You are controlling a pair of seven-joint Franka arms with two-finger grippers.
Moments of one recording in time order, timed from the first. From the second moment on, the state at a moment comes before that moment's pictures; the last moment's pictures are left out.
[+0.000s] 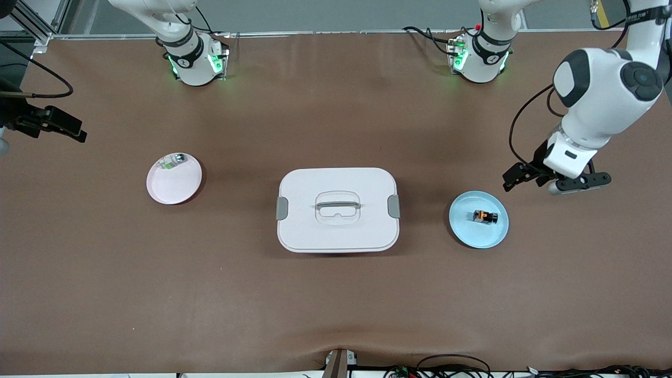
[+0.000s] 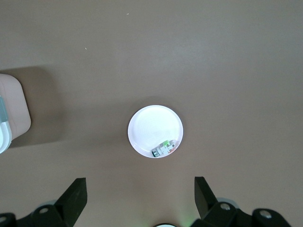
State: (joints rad) left arm 0.38 -0.07 -0.48 -2.19 -0.12 2.30 -0.18; right arm -0.07 0.03 0.06 -1.47 -0.01 1.43 0.11
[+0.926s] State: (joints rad) left arm 0.48 -0.11 -0.47 -1.90 -0.12 1.93 -0.07; right arm -0.07 0.03 0.06 -1.47 -0.01 1.43 0.11
